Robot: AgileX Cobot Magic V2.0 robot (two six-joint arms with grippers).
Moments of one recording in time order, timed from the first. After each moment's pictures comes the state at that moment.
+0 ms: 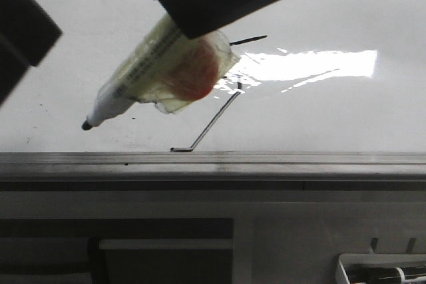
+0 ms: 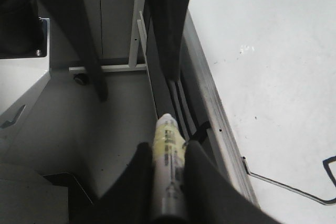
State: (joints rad) left arm -0.65 0.98 -0.79 -0.69 0.91 1.06; right arm 0.95 1.03 -0.81 0.39 0.43 -0.73
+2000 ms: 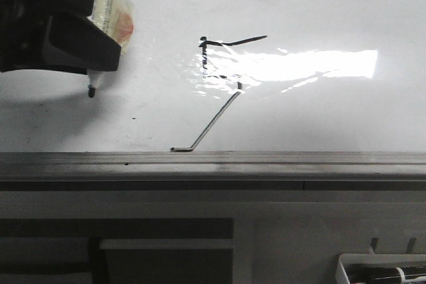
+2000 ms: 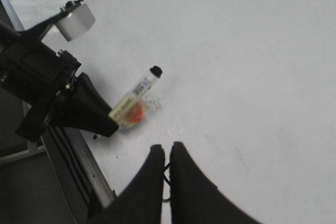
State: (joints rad) left arm -0.74 1.14 -0.57 -0.89 -0.04 0.54; right arm 0.67 0.79 -0.81 0.41 0.36 -0.72
